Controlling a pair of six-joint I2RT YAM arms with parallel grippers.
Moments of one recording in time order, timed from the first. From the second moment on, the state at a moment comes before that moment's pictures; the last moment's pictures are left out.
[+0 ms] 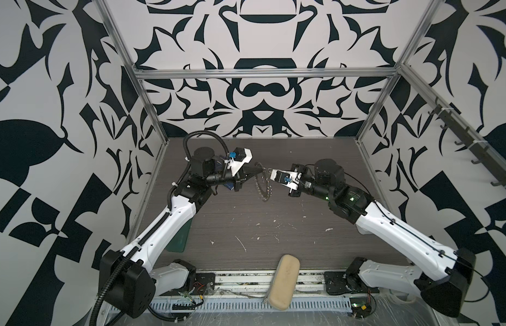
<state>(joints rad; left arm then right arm) -0.44 1.21 0.97 0.11 0.92 0.27 0.72 1.13 1.04 -0.19 -0.24 -0.71</state>
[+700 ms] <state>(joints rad) -0.41 1.17 0.82 0.40 0.88 0.44 0.71 1.00 0.92 -0.16 -0.32 -0.53</state>
